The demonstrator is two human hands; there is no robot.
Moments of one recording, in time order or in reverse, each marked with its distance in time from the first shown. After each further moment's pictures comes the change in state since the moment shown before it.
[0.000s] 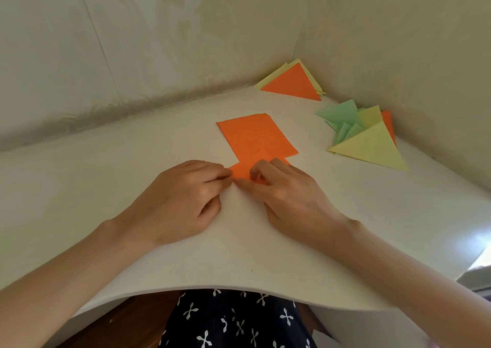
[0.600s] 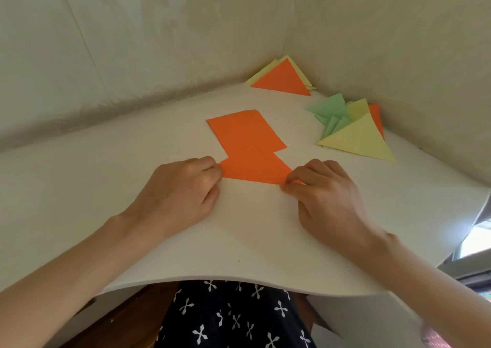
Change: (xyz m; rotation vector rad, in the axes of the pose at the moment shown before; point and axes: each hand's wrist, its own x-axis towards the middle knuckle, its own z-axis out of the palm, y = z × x) left_hand 0.011 0.014 0.006 0.079 0.059 -0.129; right_hand -0.050 0.022 -0.015 -0.120 0.115 0.178
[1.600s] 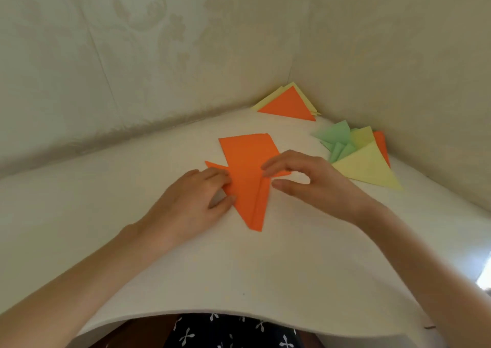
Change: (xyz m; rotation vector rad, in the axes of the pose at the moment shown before) left_hand 0.023 -0.011 0.004 -0.138 -0.171 -0.140; right_hand 0.063 0.023 -0.016 0.866 -0.264 0.128
